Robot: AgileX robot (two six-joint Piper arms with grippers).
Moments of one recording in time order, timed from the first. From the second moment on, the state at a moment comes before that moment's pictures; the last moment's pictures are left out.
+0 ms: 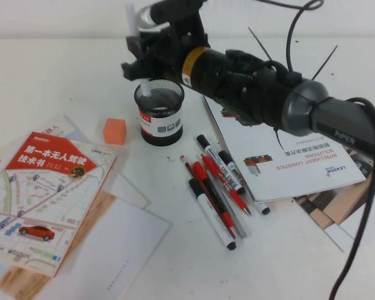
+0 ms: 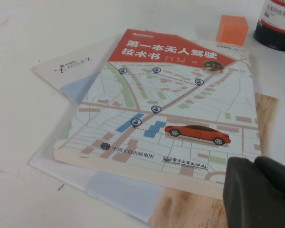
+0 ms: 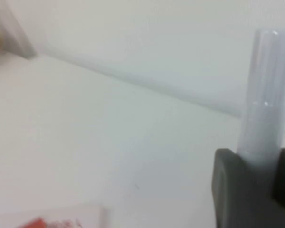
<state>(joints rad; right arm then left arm) 0.63 2.13 -1.77 -0.61 -0.20 0.66 -0.14 -0.01 0.01 0.01 0.38 -0.03</state>
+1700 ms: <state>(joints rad) 0.65 1.26 -0.78 -0.71 -0.18 0.71 -0.14 -0.01 0.01 0.01 0.38 -0.03</state>
